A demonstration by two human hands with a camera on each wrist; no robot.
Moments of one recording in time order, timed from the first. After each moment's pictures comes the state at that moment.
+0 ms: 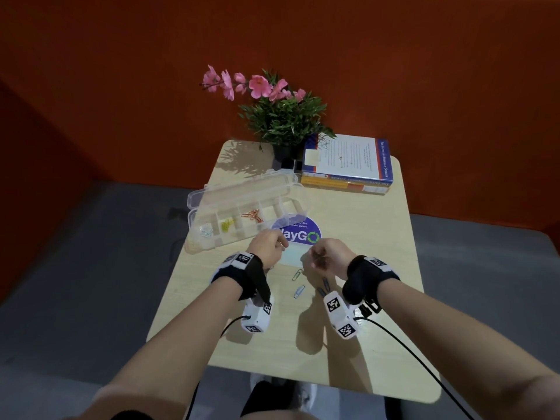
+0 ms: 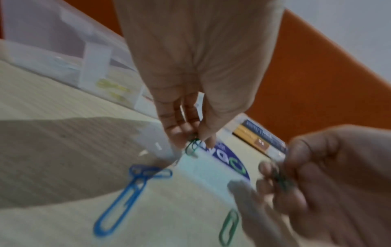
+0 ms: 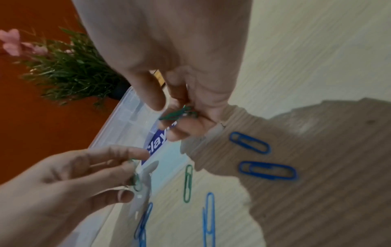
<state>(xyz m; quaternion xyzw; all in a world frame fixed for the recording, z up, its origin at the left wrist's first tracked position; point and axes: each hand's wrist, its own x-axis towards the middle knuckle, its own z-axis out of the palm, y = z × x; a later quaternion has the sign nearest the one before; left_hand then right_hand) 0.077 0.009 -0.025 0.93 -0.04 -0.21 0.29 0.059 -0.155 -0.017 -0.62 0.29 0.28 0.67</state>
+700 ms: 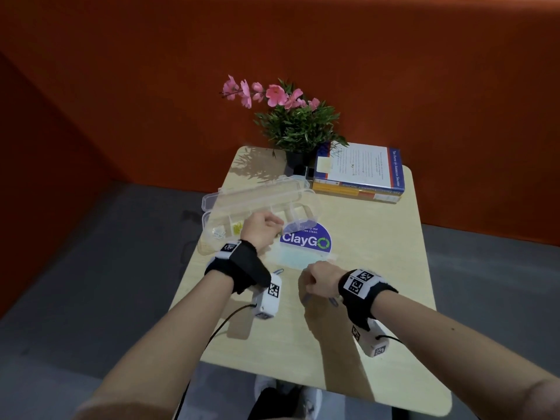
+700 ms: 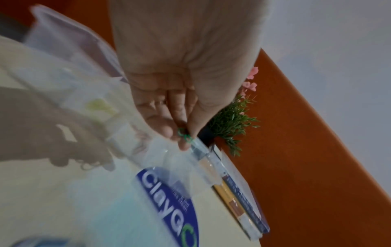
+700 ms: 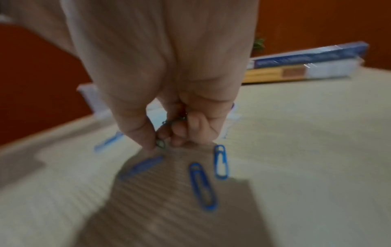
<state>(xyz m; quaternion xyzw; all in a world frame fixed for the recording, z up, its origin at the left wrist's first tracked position) 0.092 0.032 0.009 0.84 0.13 -0.14 0.51 0.043 -0.135 -0.023 -0.92 -0.13 0.35 0.12</state>
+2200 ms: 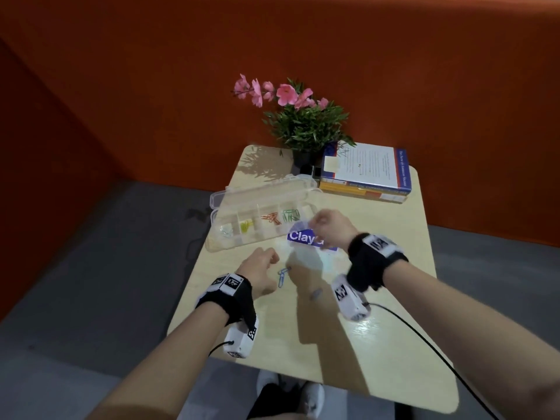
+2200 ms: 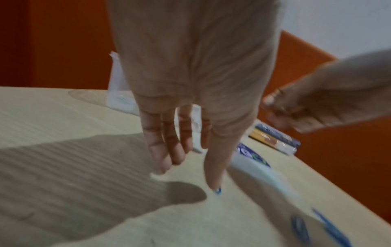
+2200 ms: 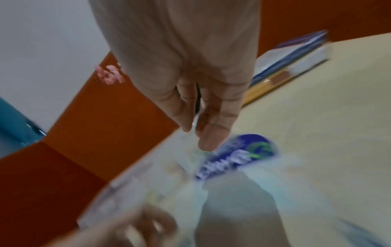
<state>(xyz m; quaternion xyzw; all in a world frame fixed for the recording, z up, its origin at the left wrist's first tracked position) 0.029 0.066 -0.025 0.92 0.00 -0.26 0.28 0.088 -0.122 0.033 -0.87 0.07 0.22 0.44</state>
